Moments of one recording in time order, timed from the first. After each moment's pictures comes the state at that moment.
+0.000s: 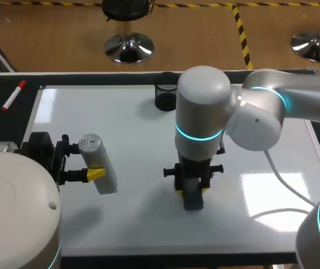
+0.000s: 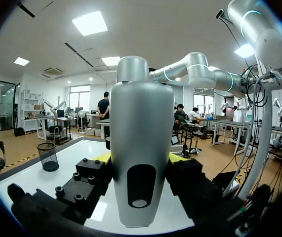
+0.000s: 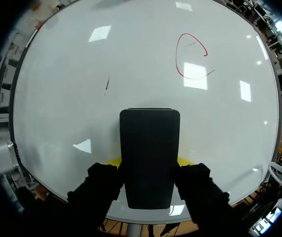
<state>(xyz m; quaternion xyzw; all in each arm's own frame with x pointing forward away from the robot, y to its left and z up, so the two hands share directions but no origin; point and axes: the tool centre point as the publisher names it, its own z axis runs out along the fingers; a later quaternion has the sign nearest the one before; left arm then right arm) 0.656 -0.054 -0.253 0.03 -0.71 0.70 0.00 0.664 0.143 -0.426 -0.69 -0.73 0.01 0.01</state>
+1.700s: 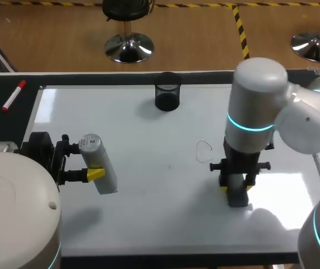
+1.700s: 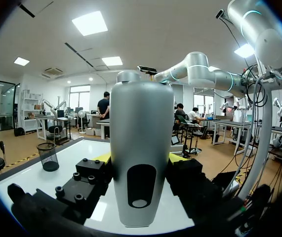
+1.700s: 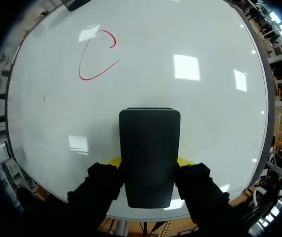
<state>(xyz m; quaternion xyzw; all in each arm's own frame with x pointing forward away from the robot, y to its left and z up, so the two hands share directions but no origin) 0.656 -0.054 -0.253 0.03 -0.71 0.70 0.00 0.669 0.022 -0.424 -0.71 -0.71 0.04 0.03</state>
